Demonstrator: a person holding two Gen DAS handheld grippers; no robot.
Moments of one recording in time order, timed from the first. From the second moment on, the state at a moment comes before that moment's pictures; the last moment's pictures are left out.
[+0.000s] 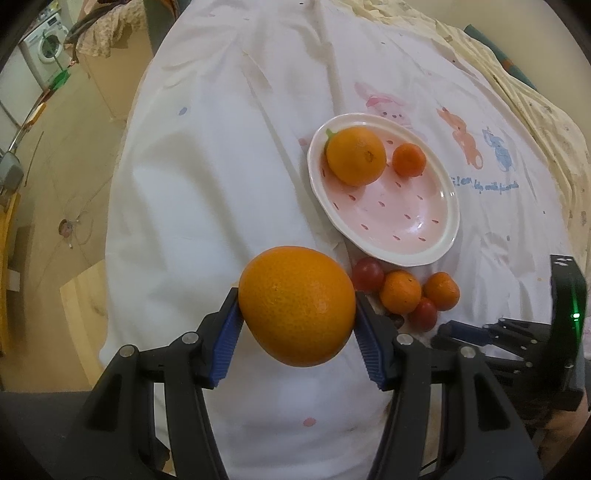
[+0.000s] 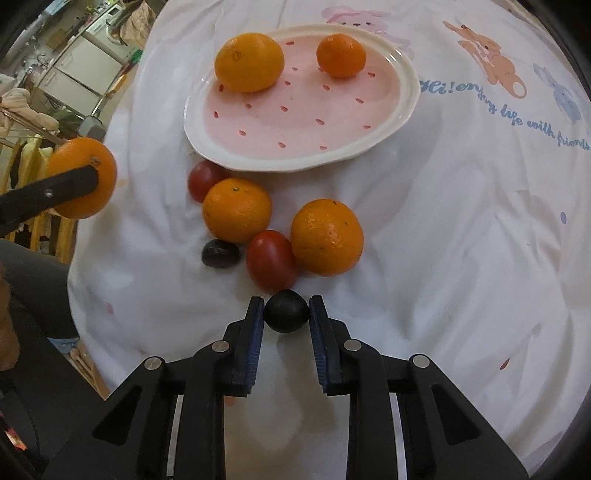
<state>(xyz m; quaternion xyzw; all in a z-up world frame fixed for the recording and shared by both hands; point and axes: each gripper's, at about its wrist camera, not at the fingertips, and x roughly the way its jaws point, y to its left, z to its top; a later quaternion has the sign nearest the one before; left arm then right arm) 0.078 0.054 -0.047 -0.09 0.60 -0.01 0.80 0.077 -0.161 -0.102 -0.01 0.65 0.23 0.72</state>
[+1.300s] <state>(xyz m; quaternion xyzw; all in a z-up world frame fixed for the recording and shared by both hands) 0.162 -0.023 -0.072 0.01 0.61 -0.06 0.79 0.187 -0.229 -0.039 0.15 0.54 0.22 0.80</state>
